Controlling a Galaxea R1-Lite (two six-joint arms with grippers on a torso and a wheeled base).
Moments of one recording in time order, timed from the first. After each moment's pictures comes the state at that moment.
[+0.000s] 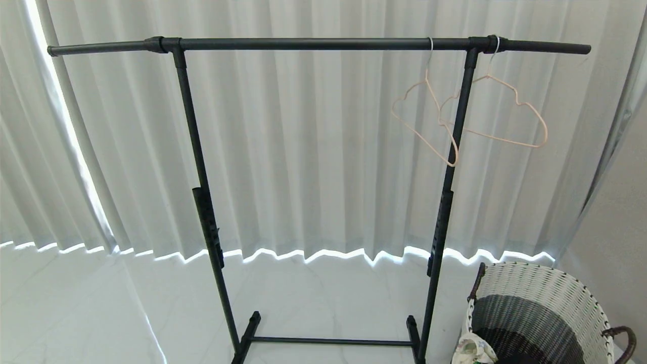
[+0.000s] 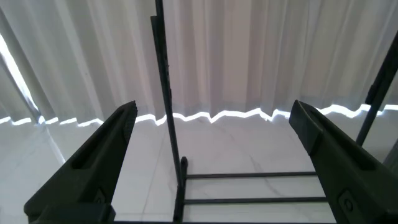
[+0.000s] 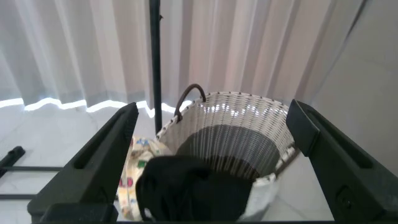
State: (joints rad) left arm 0.00 0.00 0.00 0.02 -0.08 0.09; right arm 0.00 0.00 0.00 -0.01 0.03 -0.03
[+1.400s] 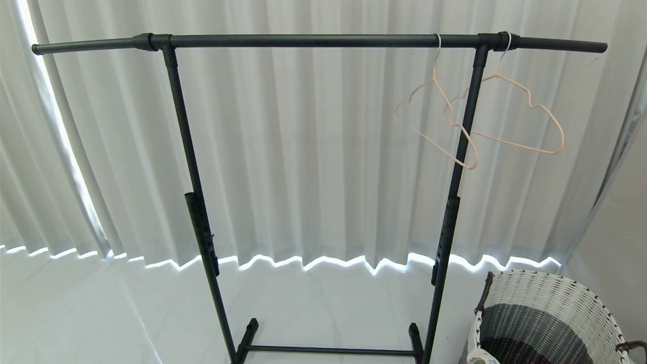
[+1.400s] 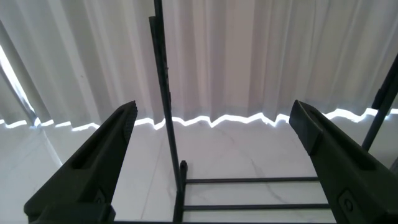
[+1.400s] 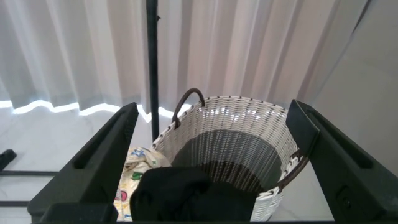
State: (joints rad) left arm 0.00 0.00 0.00 0.02 -0.08 0.09; right arm 0.00 0.00 0.00 0.00 0.03 -0.04
